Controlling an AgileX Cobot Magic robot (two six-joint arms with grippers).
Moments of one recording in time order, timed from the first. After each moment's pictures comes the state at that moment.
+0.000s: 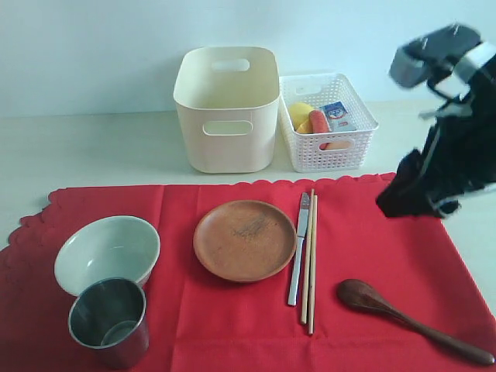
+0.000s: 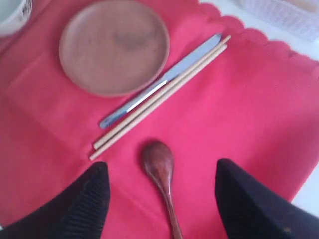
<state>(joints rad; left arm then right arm) -0.03 0.01 0.00 0.00 0.37 0.03 0.28 1.28 -0.92 0.32 0.87 -0.56</state>
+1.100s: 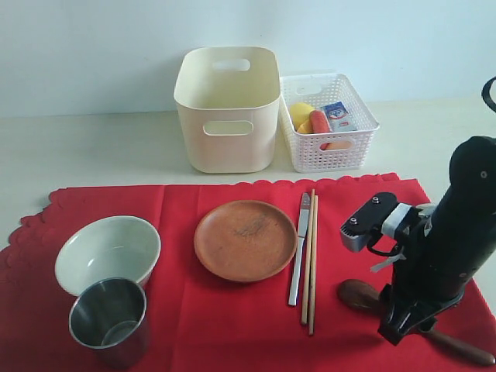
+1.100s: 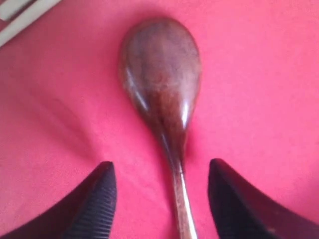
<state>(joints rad) -0.03 0.01 0.00 0.00 0.37 0.03 0.35 1.69 -0.73 0.16 0.64 -0.56</state>
